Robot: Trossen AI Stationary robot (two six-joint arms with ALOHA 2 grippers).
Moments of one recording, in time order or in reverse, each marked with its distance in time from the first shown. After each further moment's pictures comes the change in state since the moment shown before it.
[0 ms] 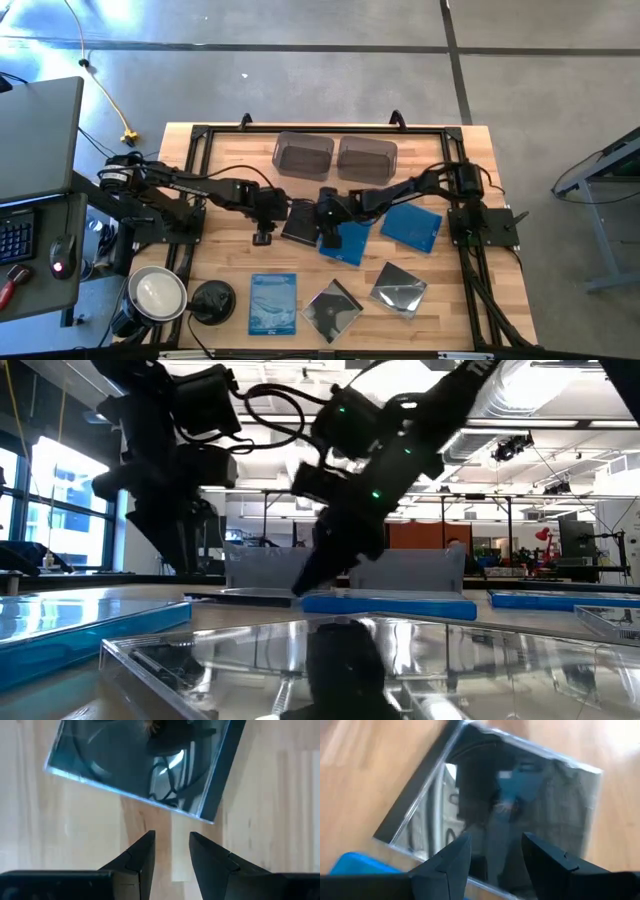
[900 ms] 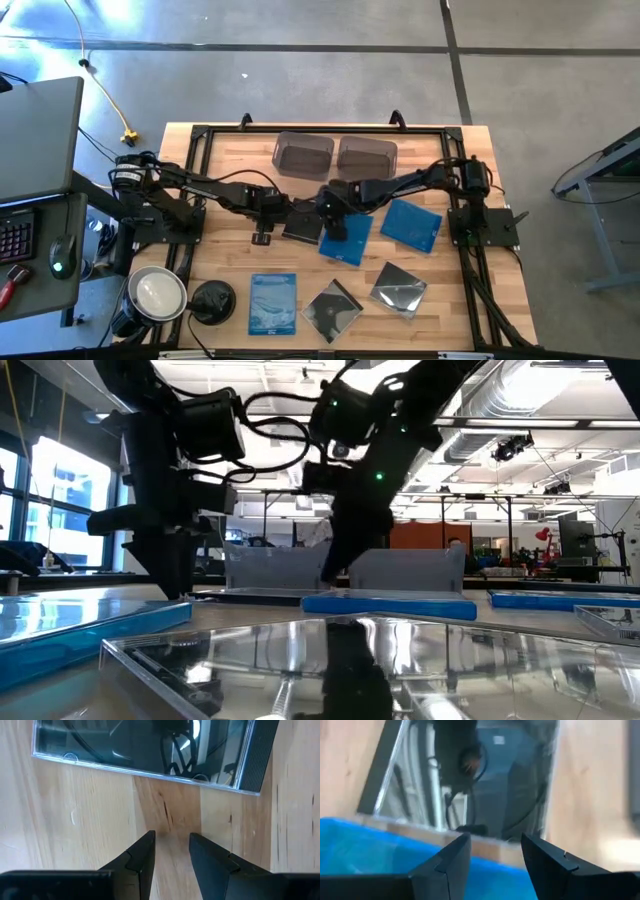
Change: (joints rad) left arm 0.001 0.127 -0.001 0.015 -0.117 0.076; right arm -0.032 -0.051 0.077 -0.325 0.029 0.091
